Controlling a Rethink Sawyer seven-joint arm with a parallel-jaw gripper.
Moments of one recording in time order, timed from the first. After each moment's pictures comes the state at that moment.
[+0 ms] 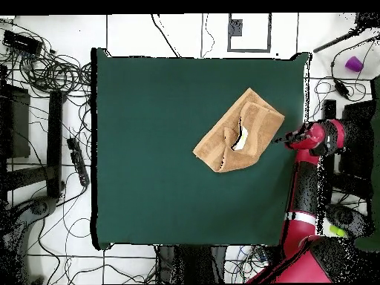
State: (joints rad) arm -1.06 0.36 1.22 0.71 0.25 2.12 1.67
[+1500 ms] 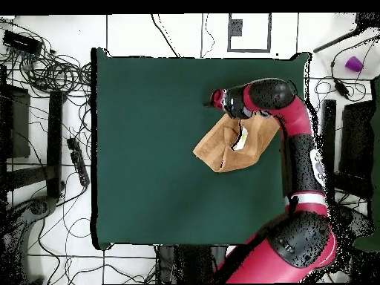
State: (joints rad) arm -0.71 0.03 0.79 0.83 -0.26 1.27 1.62
